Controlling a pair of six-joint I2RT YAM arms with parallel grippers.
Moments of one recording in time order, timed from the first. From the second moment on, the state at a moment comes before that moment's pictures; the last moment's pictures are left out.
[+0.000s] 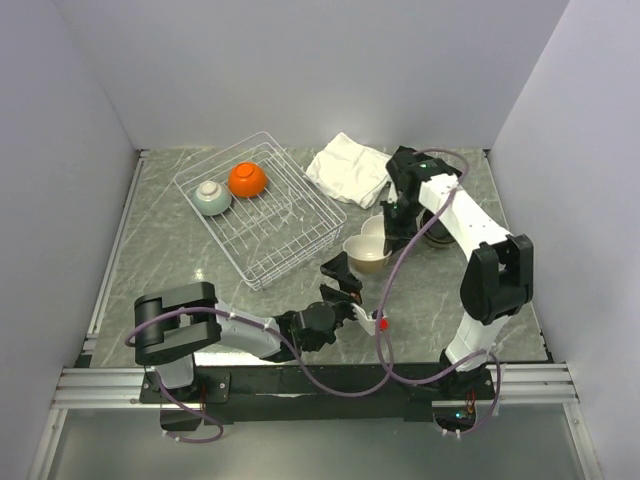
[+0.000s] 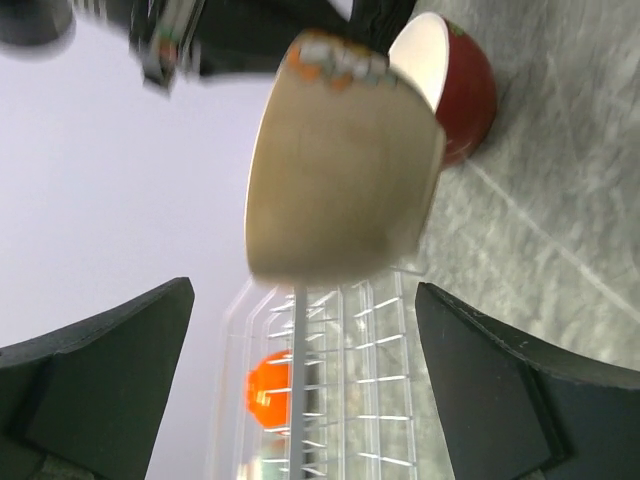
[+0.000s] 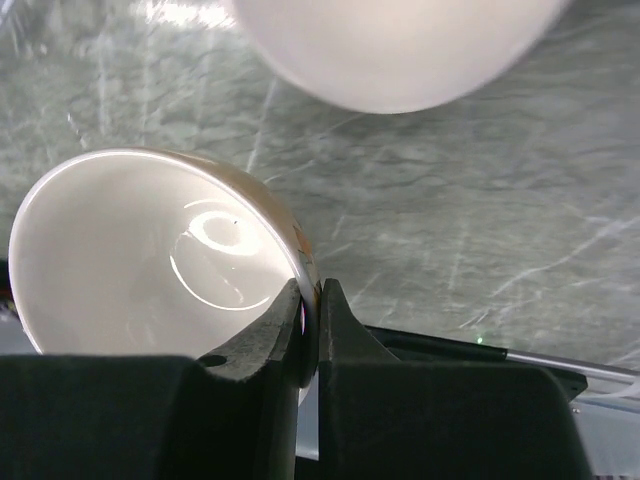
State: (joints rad) left arm -1.34 1.71 0.66 0.99 -0.68 1.16; right arm 0.33 1.77 1.57 -1.25 -0.18 0.33
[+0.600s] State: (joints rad) left arm -1.31 1.60 0.74 0.62 -0.48 0.54; right arm 0.16 1.57 1.37 -0.96 -0.07 0.45
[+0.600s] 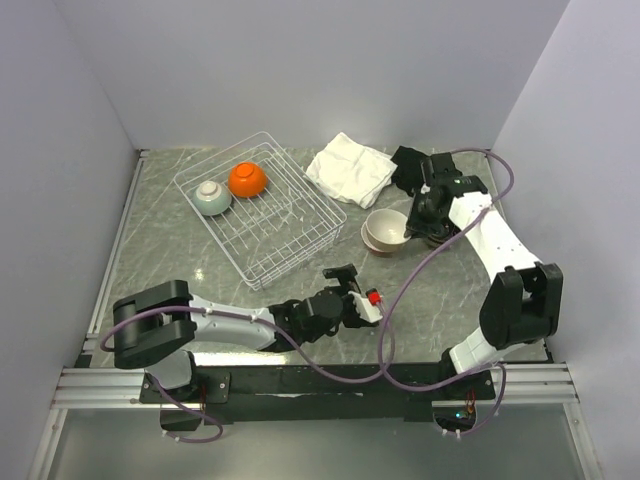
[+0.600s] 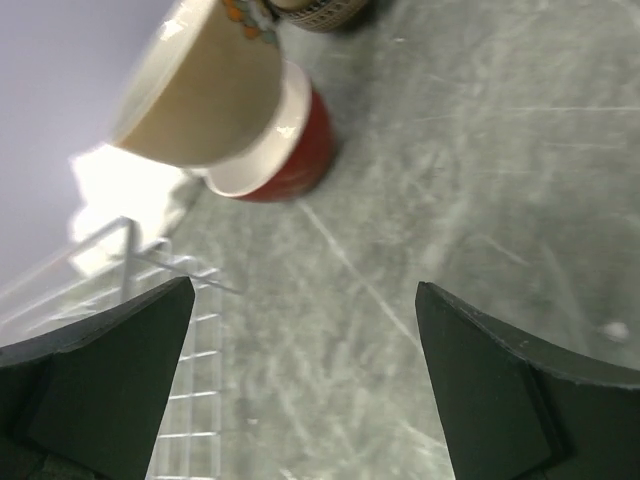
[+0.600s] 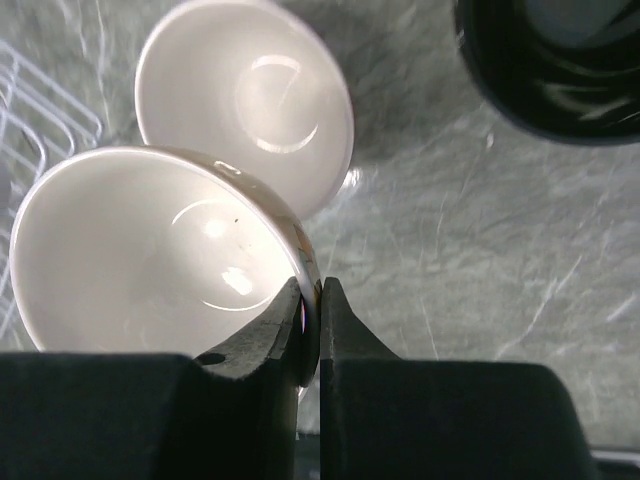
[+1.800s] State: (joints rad) left arm -1.12 1.59 0.75 0.37 -0.02 0.02; right arm 0.21 1.51 0.96 -0.31 0.09 0.50
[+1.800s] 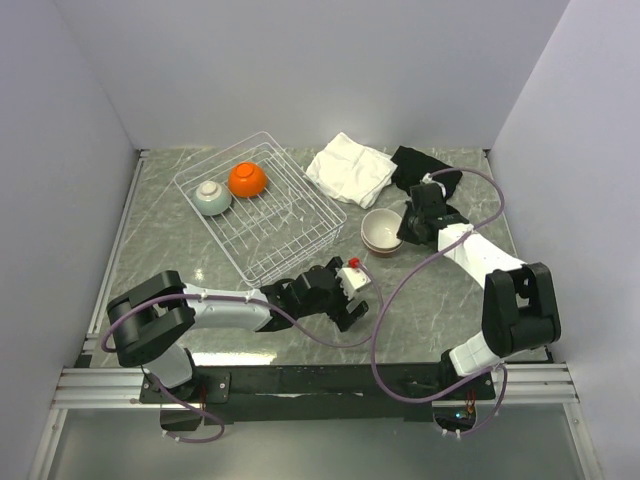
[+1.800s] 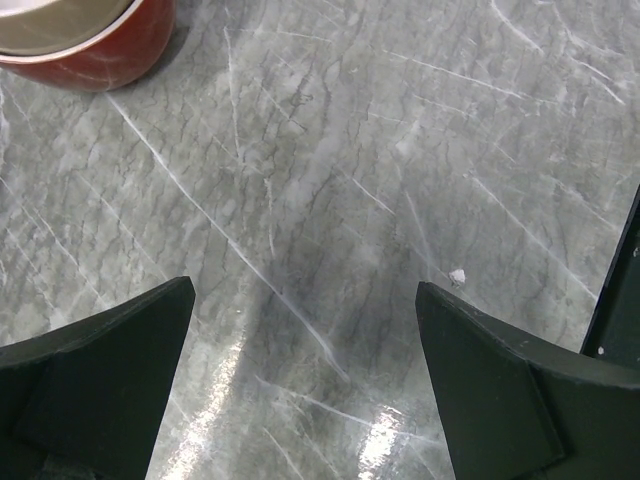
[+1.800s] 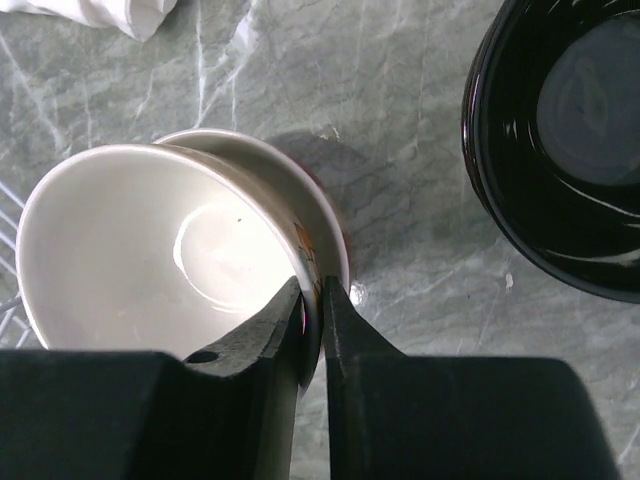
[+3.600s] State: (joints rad) left arm -1.04 1.58 0.83 0.28 0.01 -0.04; right arm 0.19 1.48 1.01 -0.42 0.05 0.53
